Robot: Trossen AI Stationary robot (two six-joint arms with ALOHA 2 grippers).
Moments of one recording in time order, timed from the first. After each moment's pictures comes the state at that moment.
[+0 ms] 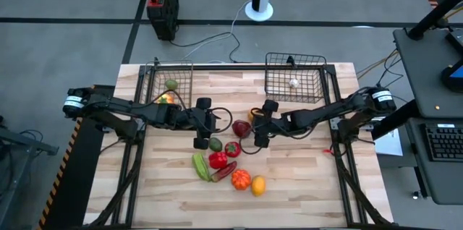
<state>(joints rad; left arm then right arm) -0.09 1.34 0.91 -0.30 -0.28 0.25 0.09 1.58 0.92 -0.25 0.48 0.09</state>
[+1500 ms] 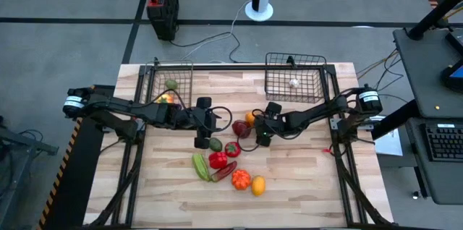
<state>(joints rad) -0.08 1.34 0.91 -0.28 -0.28 0.25 0.03 1.72 0.83 -0.19 0.47 0.18</state>
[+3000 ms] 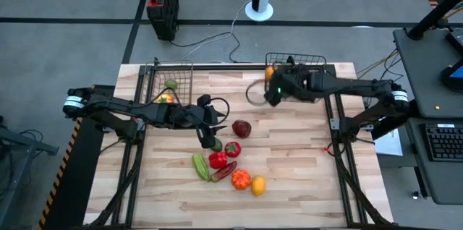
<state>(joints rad) -0.08 1.34 0.91 -0.14 -0.28 0.02 -0.21 1.42 1.30 -0.96 0.61 0.44</state>
